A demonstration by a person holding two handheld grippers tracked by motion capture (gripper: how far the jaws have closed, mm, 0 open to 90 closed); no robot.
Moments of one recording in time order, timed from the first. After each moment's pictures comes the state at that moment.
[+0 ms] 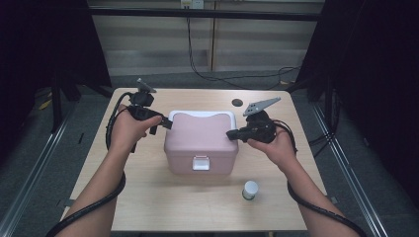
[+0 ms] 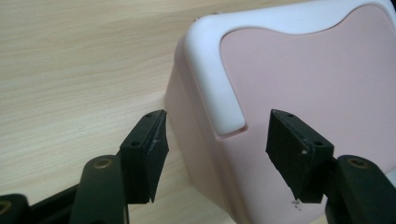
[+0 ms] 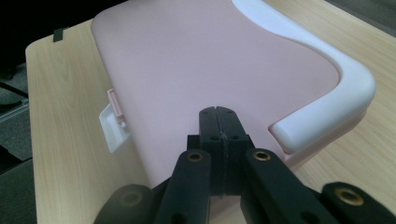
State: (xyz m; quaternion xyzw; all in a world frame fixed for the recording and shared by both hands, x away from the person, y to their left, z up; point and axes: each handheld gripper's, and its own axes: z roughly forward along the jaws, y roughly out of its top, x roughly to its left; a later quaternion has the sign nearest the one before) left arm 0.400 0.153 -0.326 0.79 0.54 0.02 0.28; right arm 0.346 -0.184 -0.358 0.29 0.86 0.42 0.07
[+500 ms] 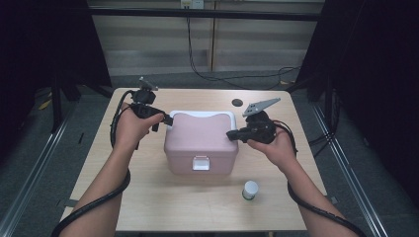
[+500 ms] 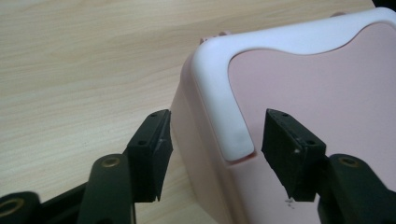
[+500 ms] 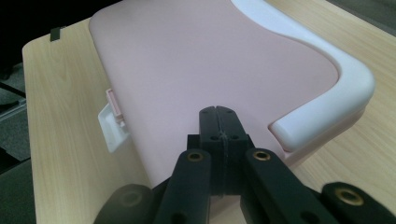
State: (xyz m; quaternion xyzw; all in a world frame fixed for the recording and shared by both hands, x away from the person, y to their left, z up) left arm 0.410 0.148 -0.331 0.79 0.54 0.03 0.29; right arm 0.344 -0.184 -0.358 0.30 0.86 0.42 0.07
